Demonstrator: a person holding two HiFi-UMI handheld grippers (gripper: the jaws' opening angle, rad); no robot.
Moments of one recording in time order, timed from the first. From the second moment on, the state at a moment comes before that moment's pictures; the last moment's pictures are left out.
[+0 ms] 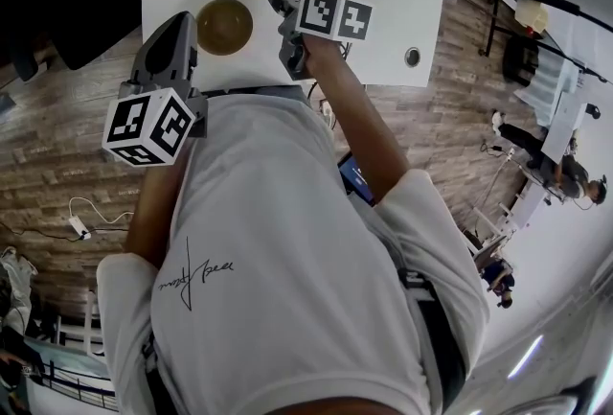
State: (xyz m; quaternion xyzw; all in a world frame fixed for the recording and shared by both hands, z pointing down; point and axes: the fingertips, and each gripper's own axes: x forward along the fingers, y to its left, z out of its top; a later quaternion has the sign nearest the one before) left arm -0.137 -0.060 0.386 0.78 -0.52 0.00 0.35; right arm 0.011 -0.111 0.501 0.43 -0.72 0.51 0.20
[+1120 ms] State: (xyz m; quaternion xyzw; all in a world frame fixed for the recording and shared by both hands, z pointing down) left arm -0.142 -0.067 0.401 0.77 -0.53 0.04 0.35; right arm -0.022 -0.166 0.528 0.41 -0.69 0.58 0.14
